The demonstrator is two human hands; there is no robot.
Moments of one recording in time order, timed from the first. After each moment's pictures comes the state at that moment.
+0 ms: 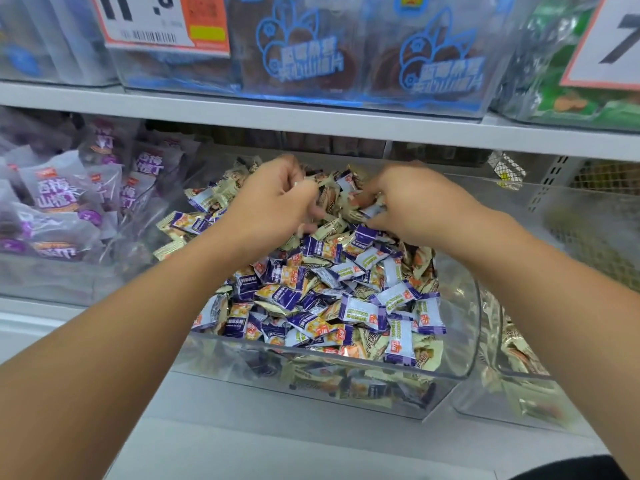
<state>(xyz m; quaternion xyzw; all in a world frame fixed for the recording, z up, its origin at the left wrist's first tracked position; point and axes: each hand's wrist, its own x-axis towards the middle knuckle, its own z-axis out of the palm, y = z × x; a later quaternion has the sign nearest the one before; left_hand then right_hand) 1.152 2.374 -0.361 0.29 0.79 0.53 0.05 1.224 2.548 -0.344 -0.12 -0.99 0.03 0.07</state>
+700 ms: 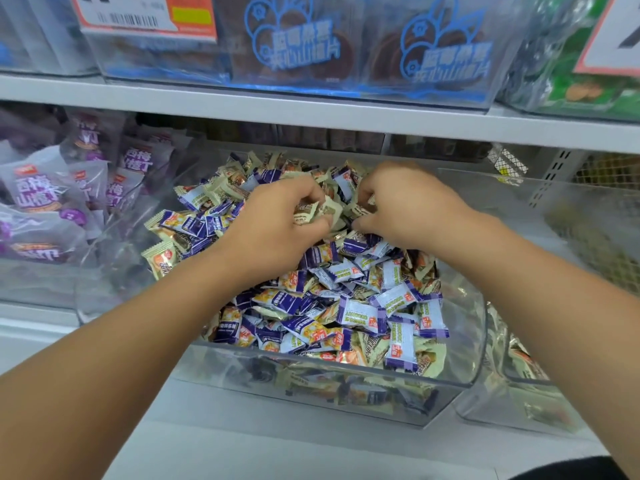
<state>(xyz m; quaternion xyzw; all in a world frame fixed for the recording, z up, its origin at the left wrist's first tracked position) 1.147 2.374 -0.385 0.42 0.83 0.36 -0.06 1.220 2.541 -0.351 -0.13 -0.99 0.02 0.09</state>
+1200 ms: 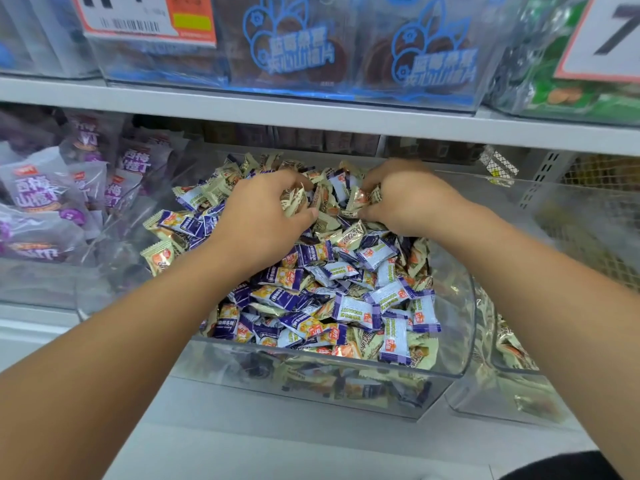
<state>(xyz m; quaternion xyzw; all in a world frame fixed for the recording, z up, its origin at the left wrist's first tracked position) 1.148 2.372 -0.379 0.33 0.87 0.37 -0.08 1.215 2.555 -0.347 -0.16 -0.98 0.08 0.07</state>
